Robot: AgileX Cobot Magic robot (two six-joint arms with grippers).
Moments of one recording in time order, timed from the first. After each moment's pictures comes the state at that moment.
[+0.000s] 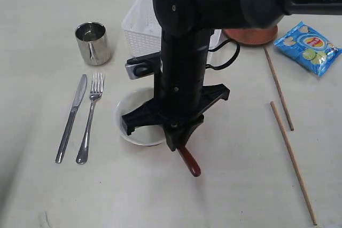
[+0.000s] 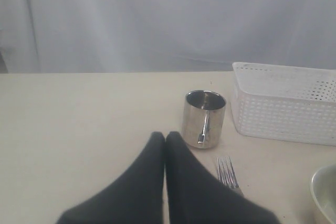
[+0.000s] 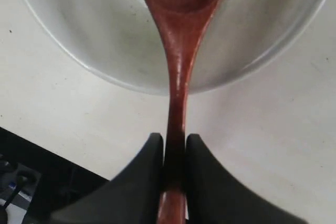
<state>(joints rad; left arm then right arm) -0.16 0.00 0.00 -0.03 0.22 -0.04 0.84 1.89 -1.30 0.22 1.20 0.21</state>
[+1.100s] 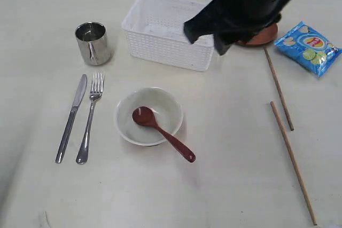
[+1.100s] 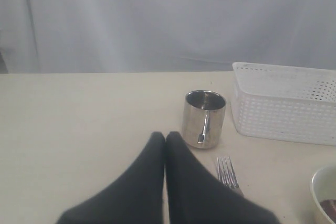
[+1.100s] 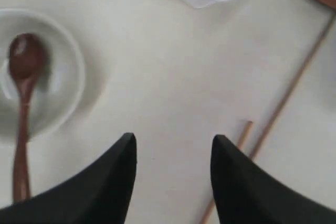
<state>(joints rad) -0.16 0.00 0.00 -0.03 0.22 -0.04 0.66 1.57 -1.36 -0.16 1.21 0.20</state>
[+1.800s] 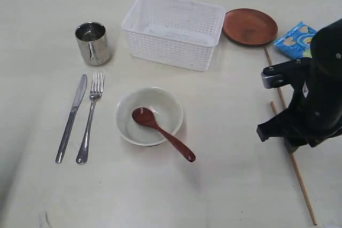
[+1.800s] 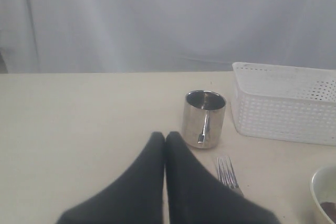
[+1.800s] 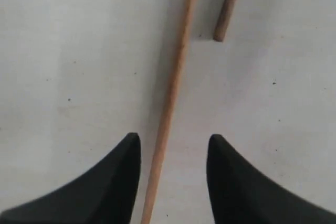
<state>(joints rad) -0.16 0.00 0.00 -0.03 0.22 -0.04 0.39 1.56 -0.69 -0.17 0.86 0.26</state>
